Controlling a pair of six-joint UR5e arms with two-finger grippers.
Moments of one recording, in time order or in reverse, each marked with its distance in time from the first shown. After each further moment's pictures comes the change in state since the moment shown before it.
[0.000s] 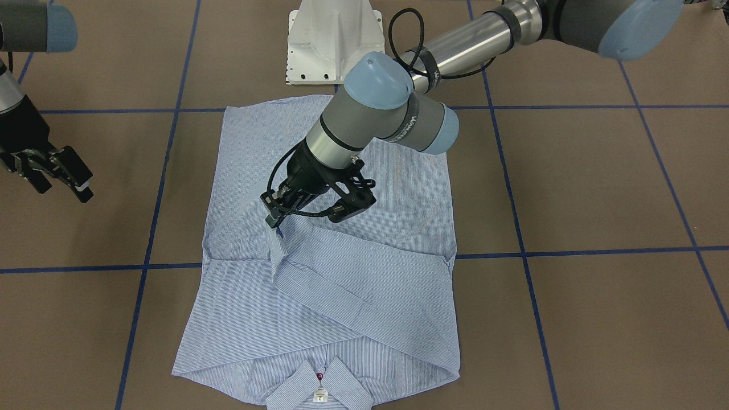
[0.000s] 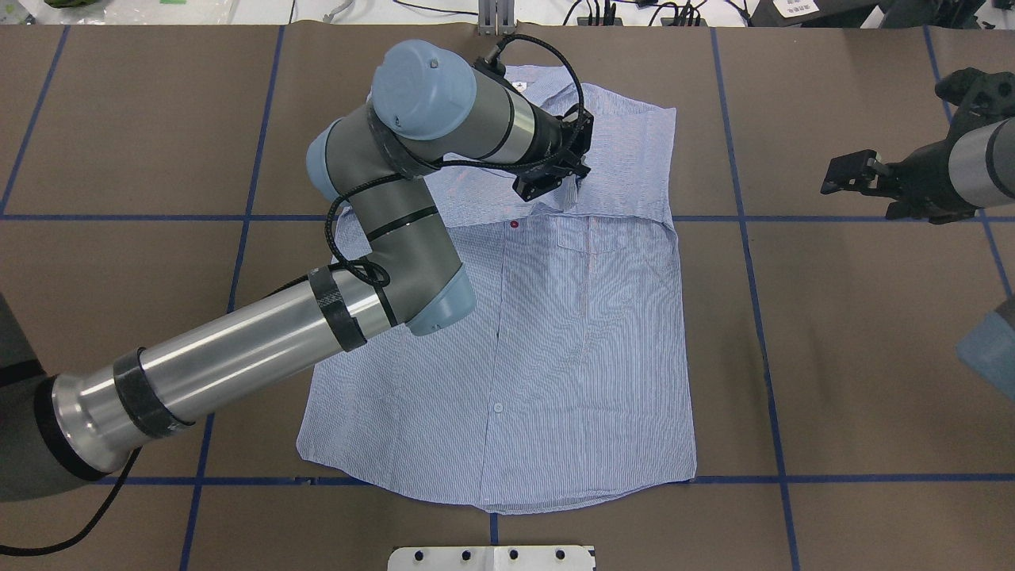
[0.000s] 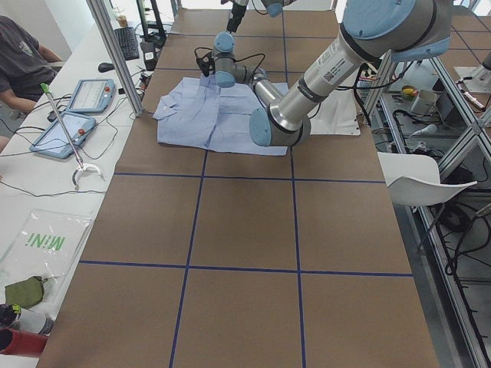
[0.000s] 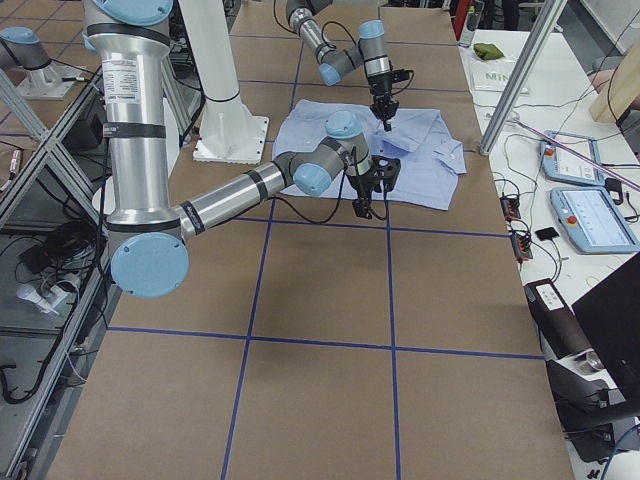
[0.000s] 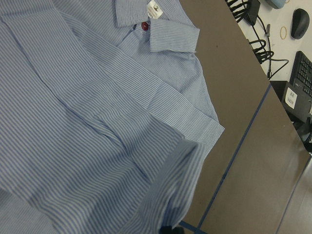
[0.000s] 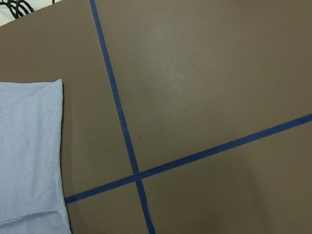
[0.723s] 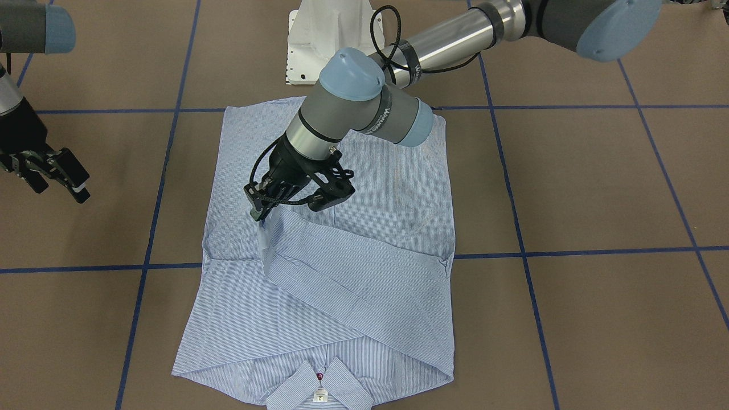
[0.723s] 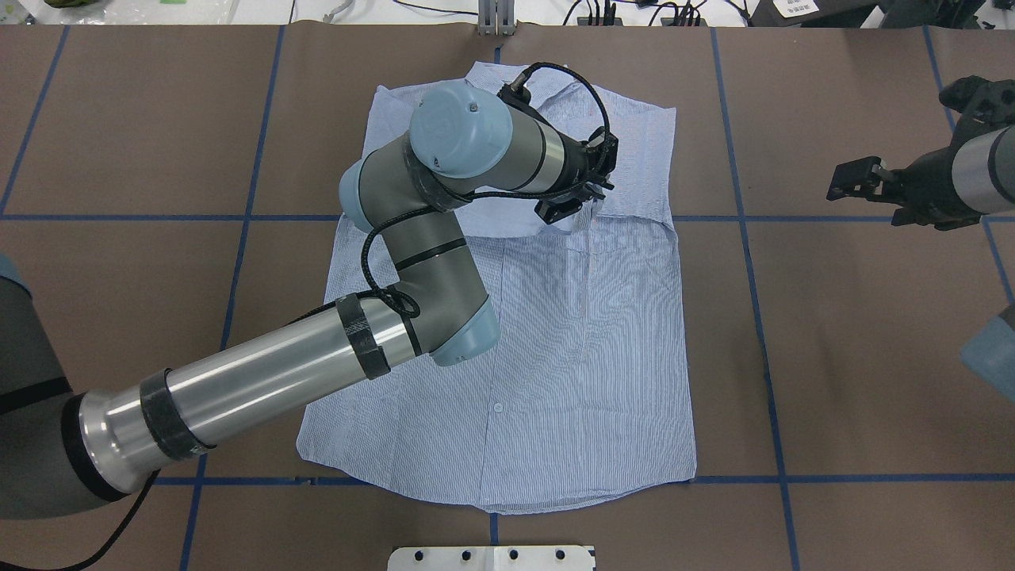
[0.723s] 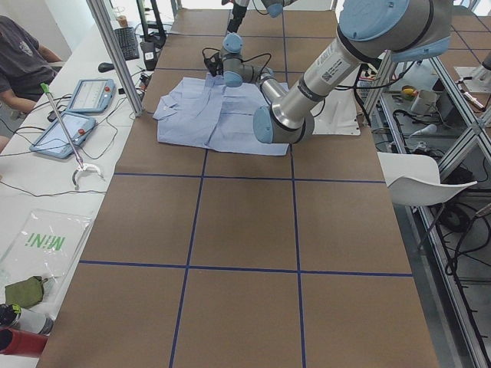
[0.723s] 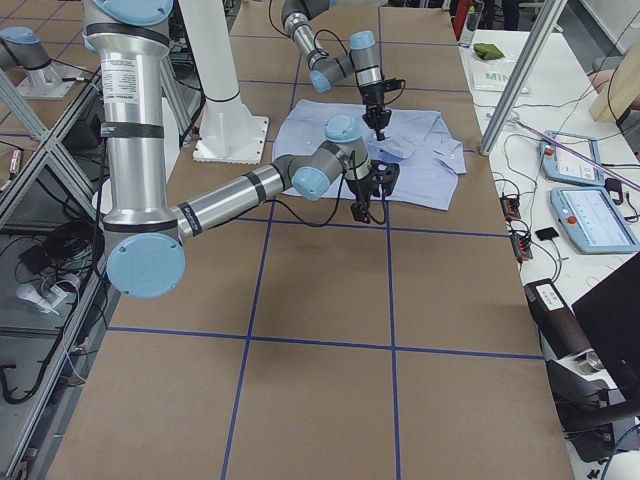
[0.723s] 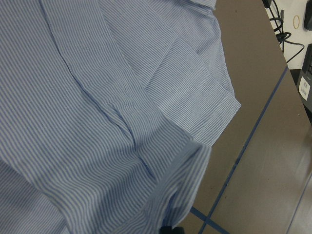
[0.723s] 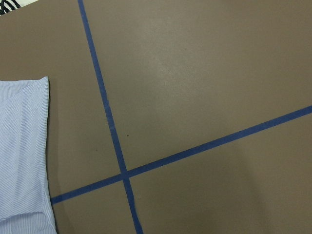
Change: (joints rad) left arm 0.045 -0.032 0.024 -0.003 0.059 -0.008; right arm -0.002 -0.020 -0.004 0.001 0.000 0.001
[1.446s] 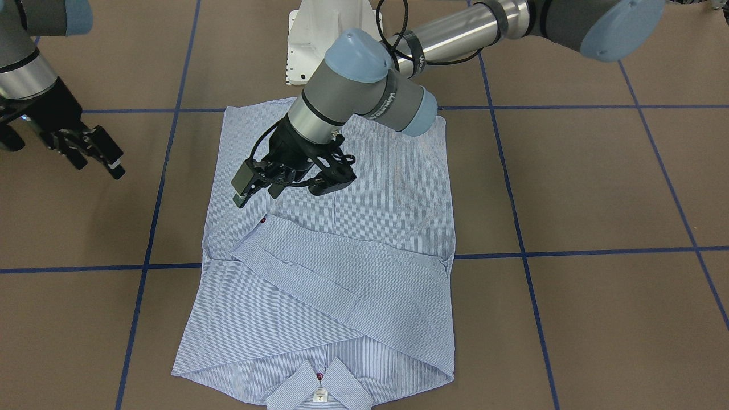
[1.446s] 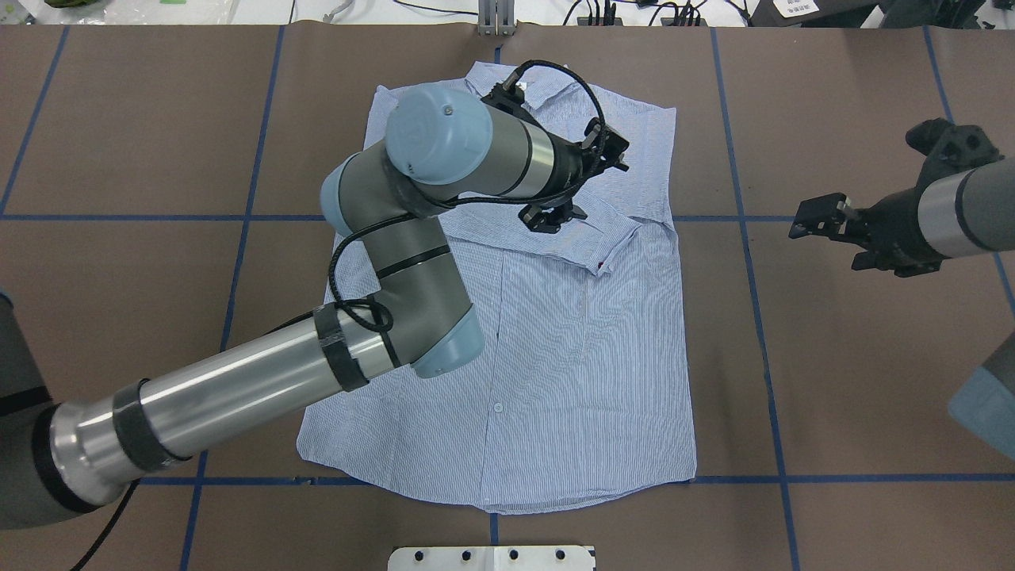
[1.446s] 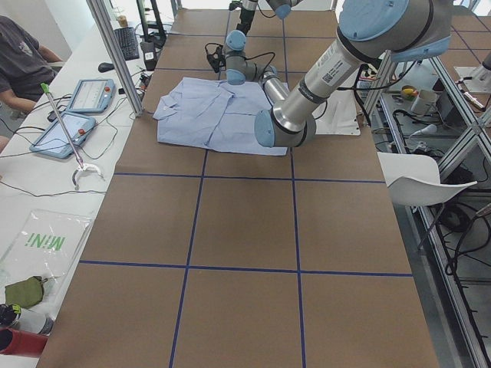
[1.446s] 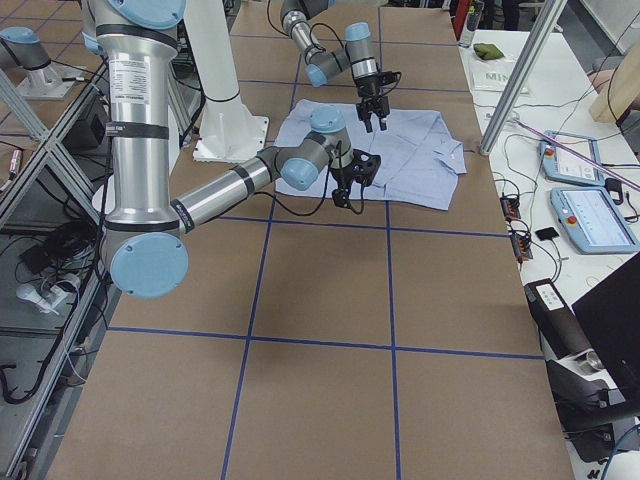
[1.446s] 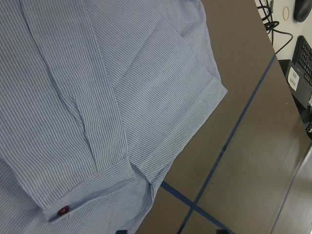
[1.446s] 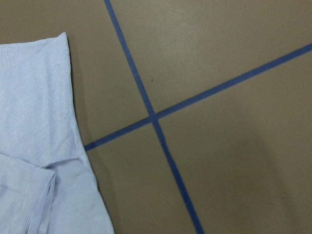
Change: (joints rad) left arm -0.001 0.121 -0.177 0.007 -0.021 0.024; right arm -0.160 -0.031 0.114 0.001 0.001 0.240
